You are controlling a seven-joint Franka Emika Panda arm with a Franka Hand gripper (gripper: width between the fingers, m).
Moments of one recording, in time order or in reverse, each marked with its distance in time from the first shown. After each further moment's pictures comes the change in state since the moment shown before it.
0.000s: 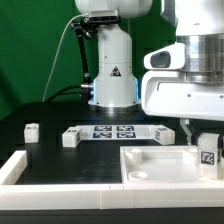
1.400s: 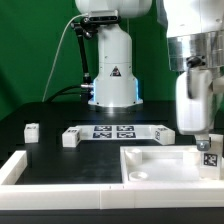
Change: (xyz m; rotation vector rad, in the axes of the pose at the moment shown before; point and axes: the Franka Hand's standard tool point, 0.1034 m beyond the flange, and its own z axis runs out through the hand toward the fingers) arm -0.005 0.004 0.001 0.091 -0.031 1.514
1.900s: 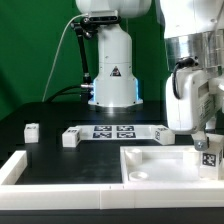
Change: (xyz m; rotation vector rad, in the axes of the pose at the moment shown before) arm 0.000 0.000 0.000 0.003 -0.025 0.042
